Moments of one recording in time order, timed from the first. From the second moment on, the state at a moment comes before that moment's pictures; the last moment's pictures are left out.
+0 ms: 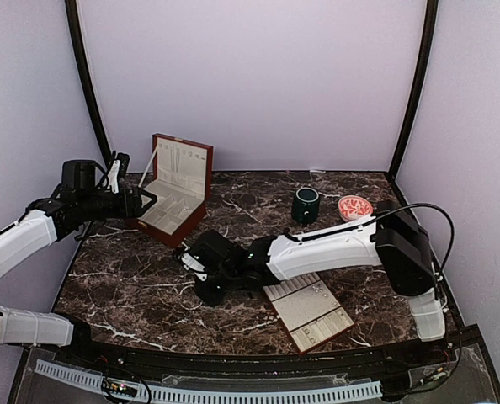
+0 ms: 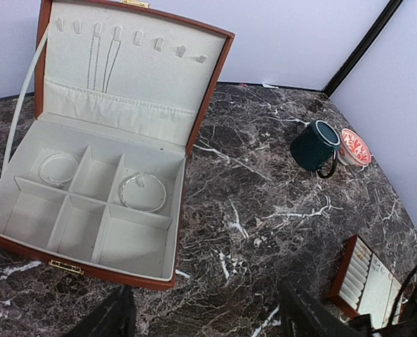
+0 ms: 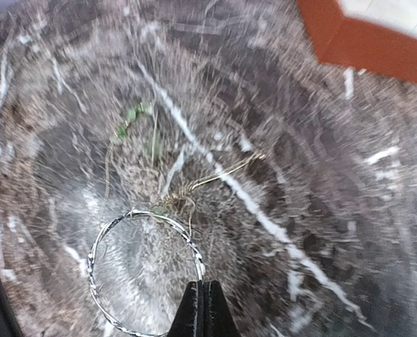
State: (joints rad) left arm -0.20 1.09 0.81 -0.23 0.35 -0.21; right arm 1.26 2.18 1.61 -0.29 0.08 0.11
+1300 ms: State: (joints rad) left arm -0.61 0.98 0.58 0.14 0.57 -0.15; right arm 1.14 1.72 1.42 -0.35 0.25 0.23
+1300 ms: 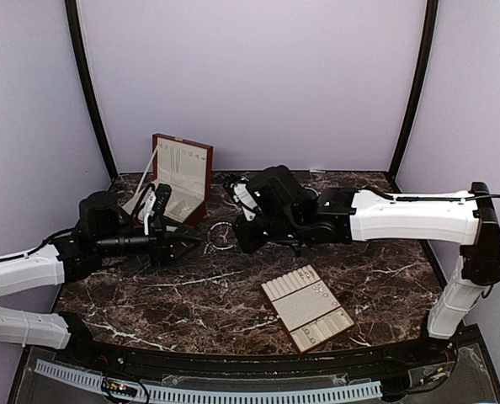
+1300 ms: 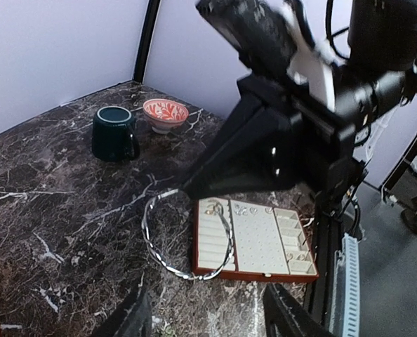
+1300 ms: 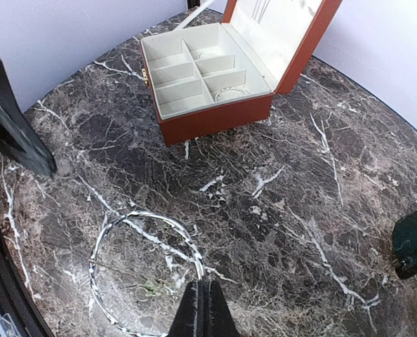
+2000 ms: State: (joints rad) left arm -0.80 1.22 0.49 0.46 0.35 -0.14; right arm 1.13 1.68 1.36 -0.33 0.23 0.27
